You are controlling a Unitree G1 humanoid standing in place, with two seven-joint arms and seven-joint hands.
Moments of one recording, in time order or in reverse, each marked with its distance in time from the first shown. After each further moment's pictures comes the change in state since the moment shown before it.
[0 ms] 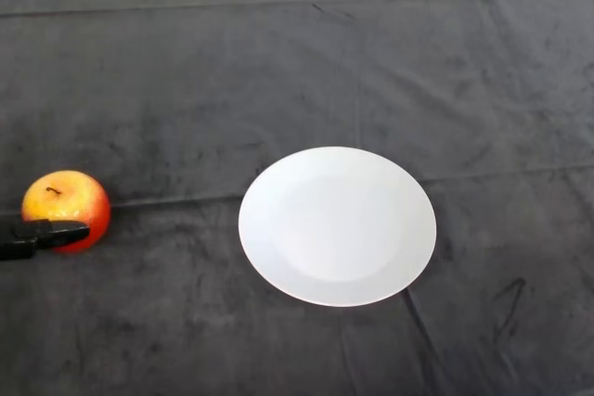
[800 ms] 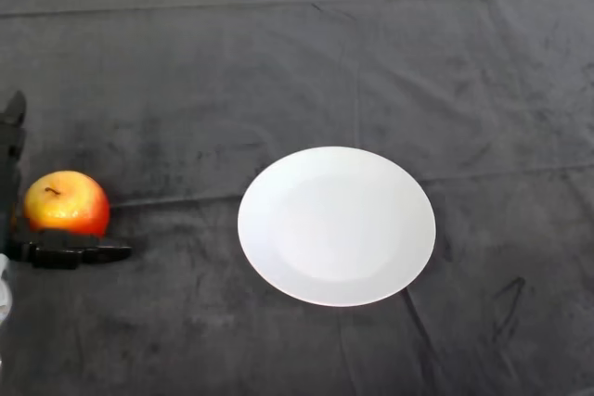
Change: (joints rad) left arm -0.060 -0.016 -0.117 0.053 0.065 0.069 -0.045; right arm 0.000 0.000 0.000 -0.005 0.000 0.003 0.000
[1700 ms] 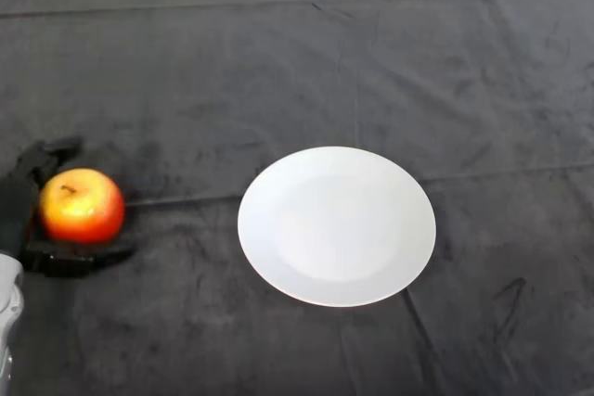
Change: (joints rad) left arm -0.074 -0.009 -0.033 0.191 0.039 -0.015 -0.019; right arm 0.000 0.000 0.000 -0.004 0.000 0.001 0.000
